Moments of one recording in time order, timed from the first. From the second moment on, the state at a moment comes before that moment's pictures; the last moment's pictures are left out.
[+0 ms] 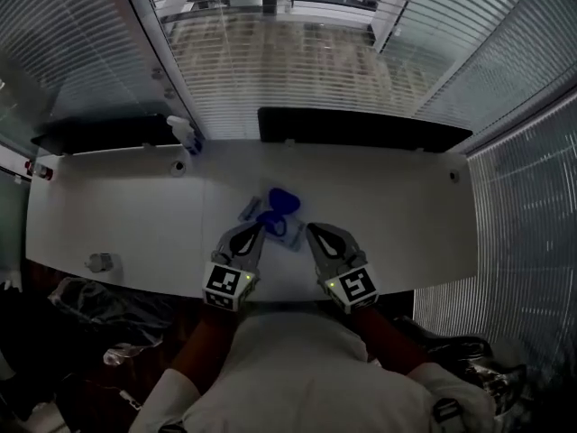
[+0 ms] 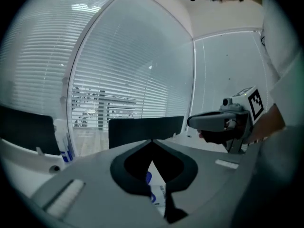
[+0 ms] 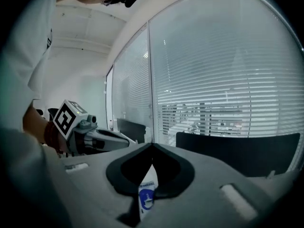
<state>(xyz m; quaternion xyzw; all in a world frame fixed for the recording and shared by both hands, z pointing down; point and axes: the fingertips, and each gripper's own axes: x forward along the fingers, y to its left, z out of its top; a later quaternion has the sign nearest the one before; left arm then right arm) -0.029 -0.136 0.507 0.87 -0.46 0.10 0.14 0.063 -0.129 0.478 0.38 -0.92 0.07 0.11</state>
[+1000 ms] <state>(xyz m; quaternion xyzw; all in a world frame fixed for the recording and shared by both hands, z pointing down) -0.041 -0.136 0.750 0.79 -0.44 0.26 0.33 0.058 -0.220 0.708 0.29 -0.89 0.16 0.33</state>
